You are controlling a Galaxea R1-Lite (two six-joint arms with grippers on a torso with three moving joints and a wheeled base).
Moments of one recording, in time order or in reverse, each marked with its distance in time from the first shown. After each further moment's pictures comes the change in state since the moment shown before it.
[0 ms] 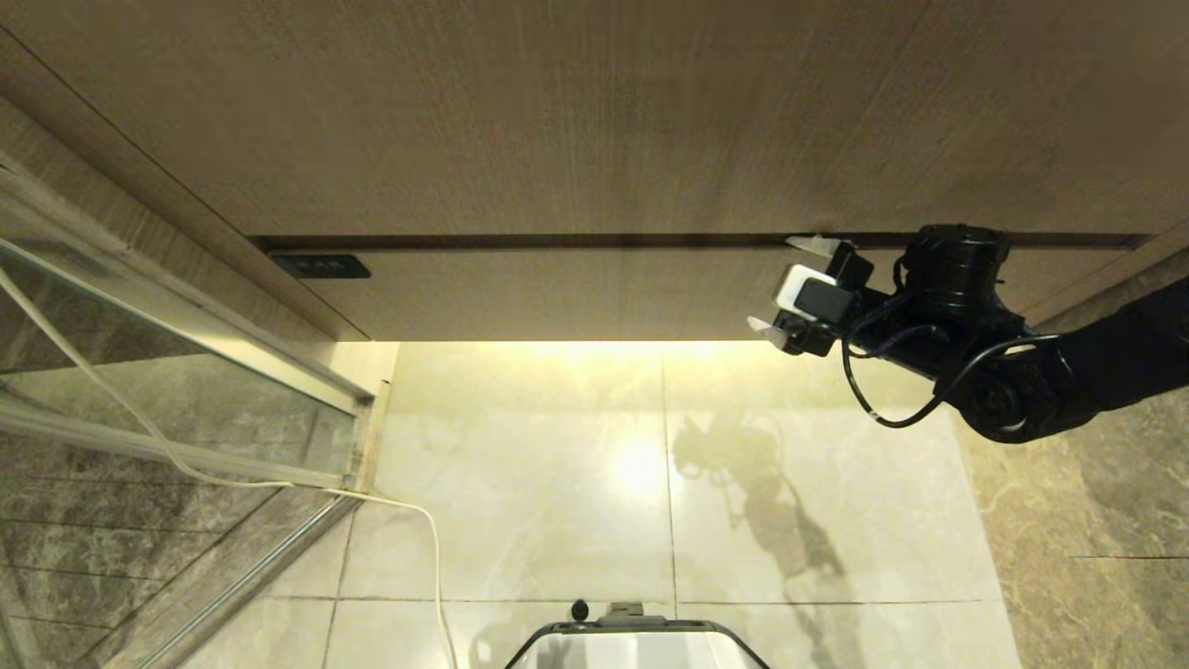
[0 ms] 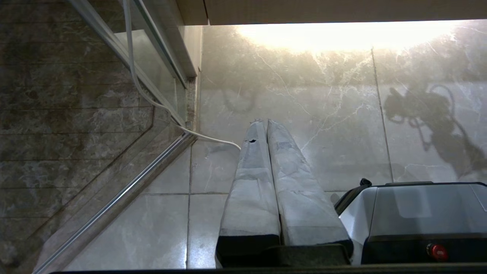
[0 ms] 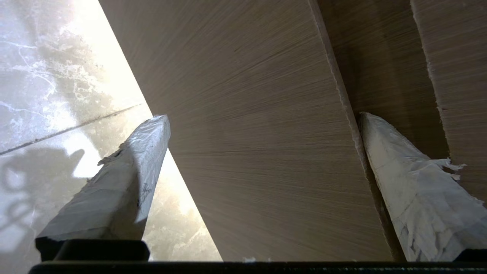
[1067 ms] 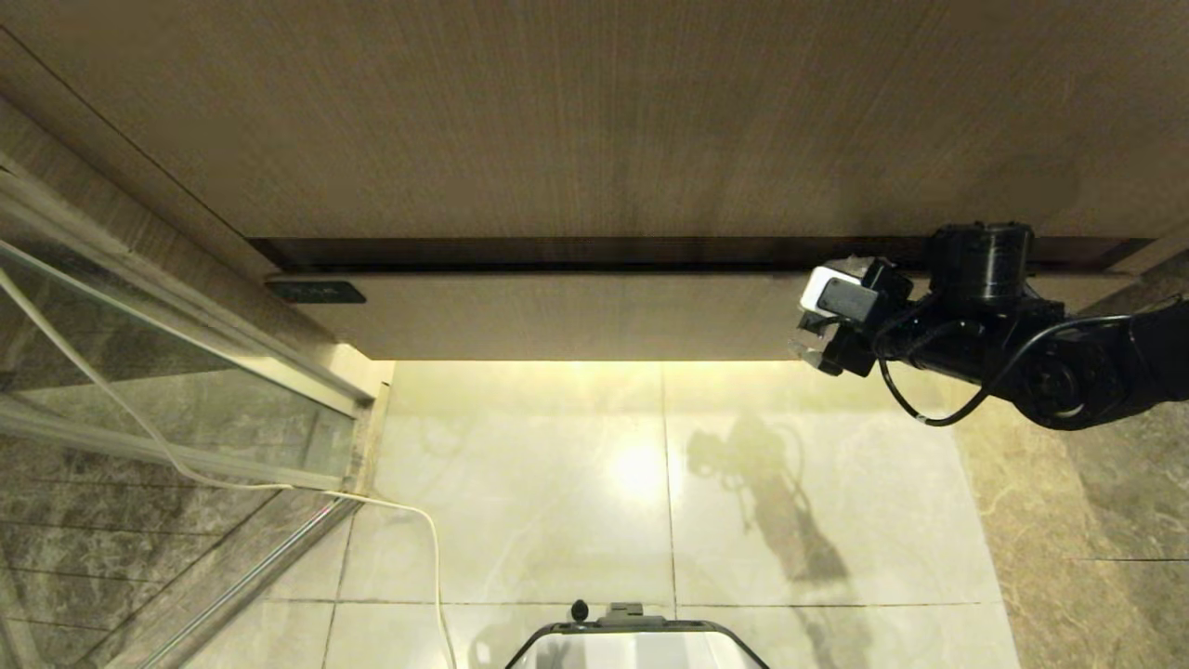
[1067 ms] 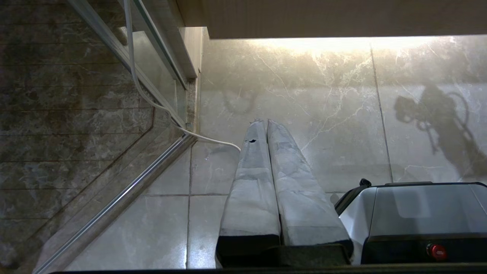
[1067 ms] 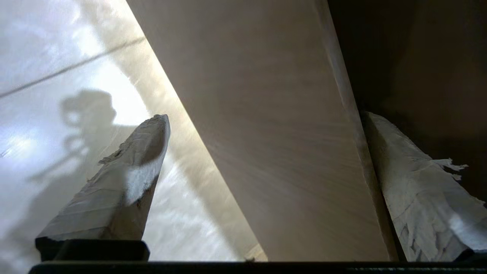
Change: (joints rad) left arm -0.001 0.000 0.000 0.000 0.000 0.000; right arm -0.056 -0.065 0.027 0.338 -0.130 0.050
